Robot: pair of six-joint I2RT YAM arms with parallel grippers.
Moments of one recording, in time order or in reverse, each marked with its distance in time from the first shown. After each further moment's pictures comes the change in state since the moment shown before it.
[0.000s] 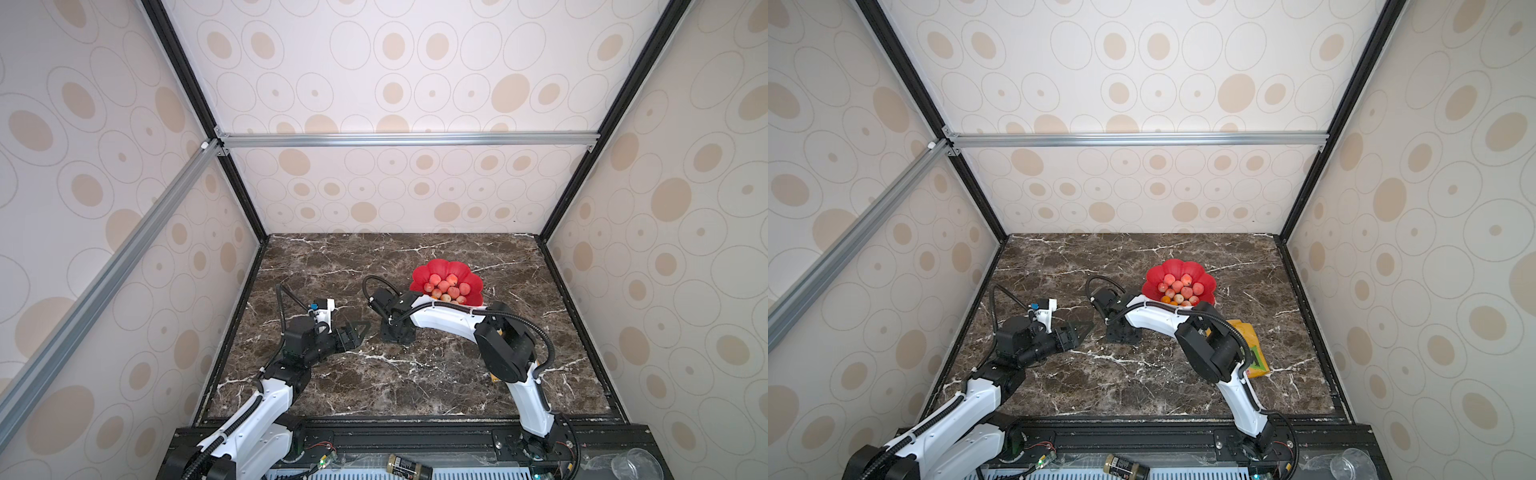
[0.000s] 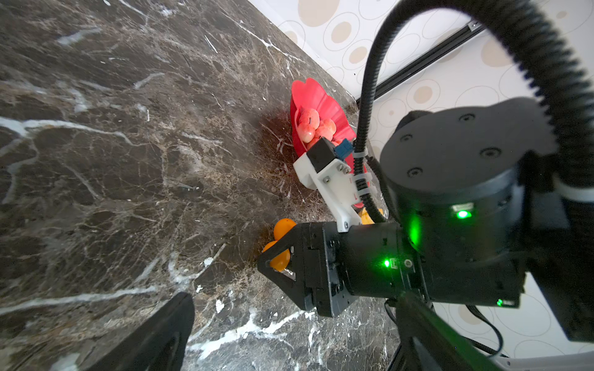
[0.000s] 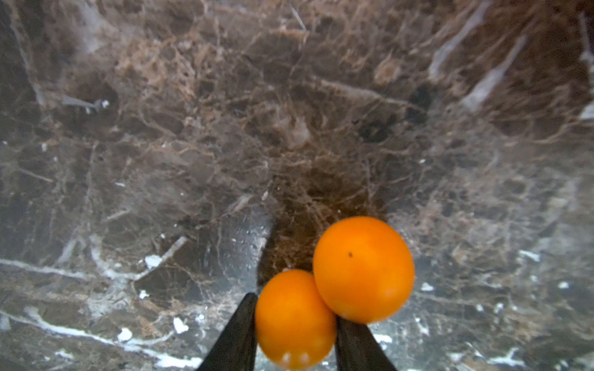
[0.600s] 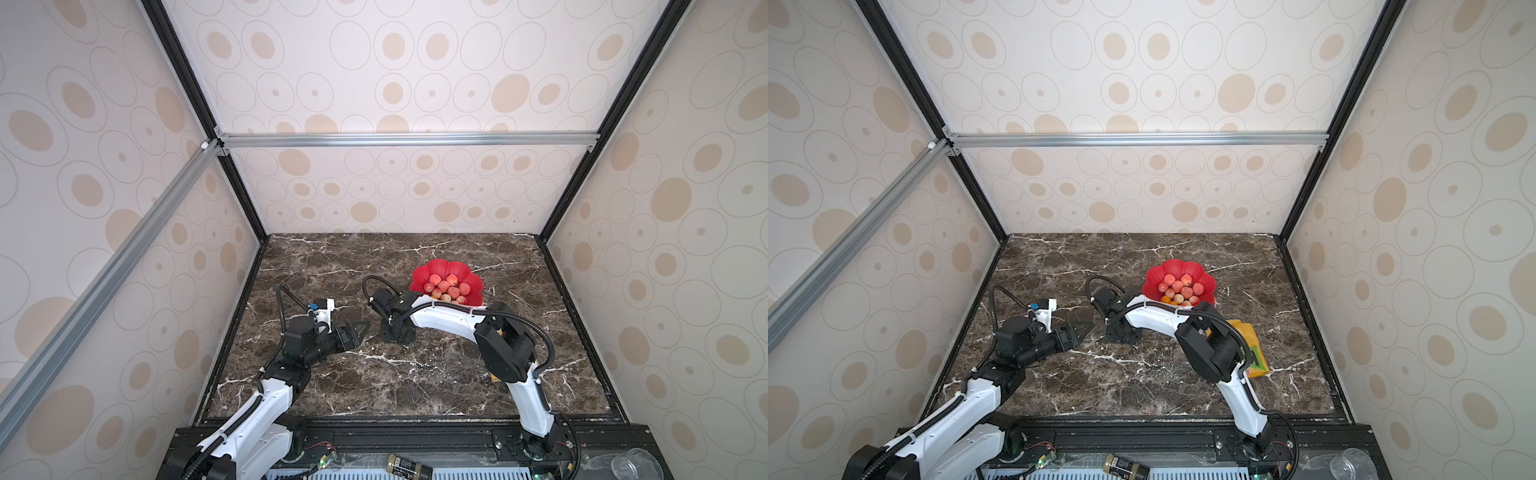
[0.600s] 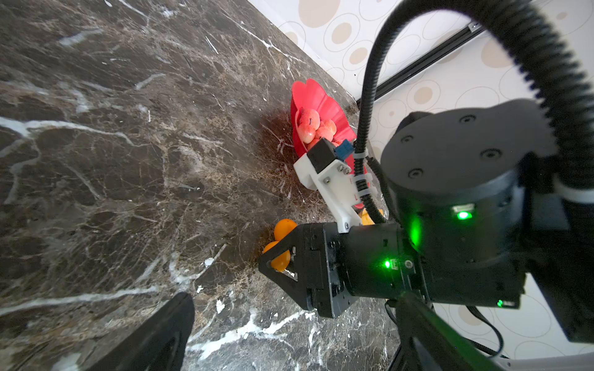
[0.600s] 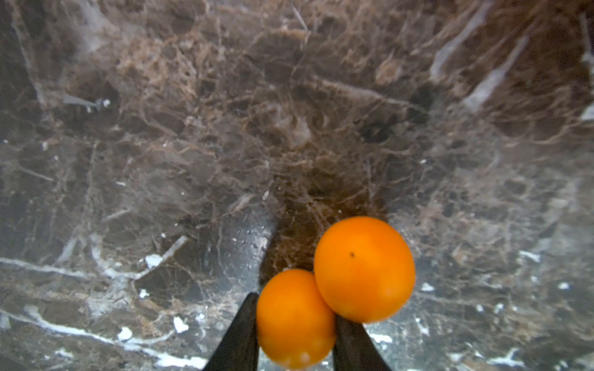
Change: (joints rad) left arm 0.002 0.000 0.000 -0.003 -0.001 0.000; right arm 0.000 0.000 0.000 0.000 -0.002 -0.003
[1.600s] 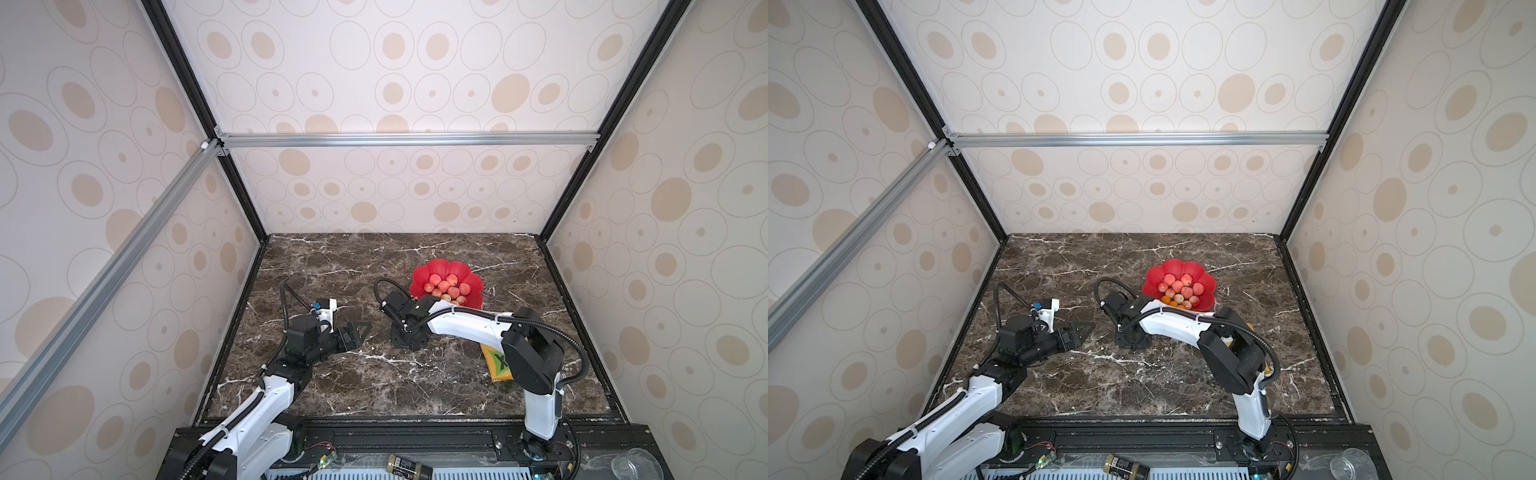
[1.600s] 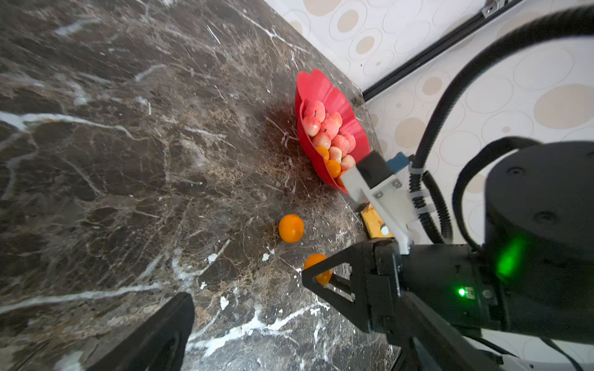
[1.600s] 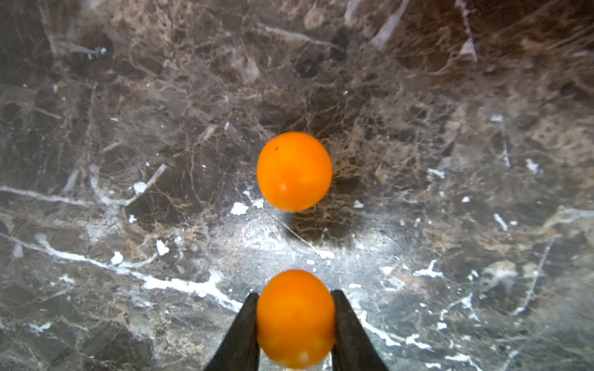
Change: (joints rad) left arm -0.046 0.051 0.020 -0.007 -0.016 0.026; right arm 0.006 -0.208 -0.203 0.027 -0.001 0.001
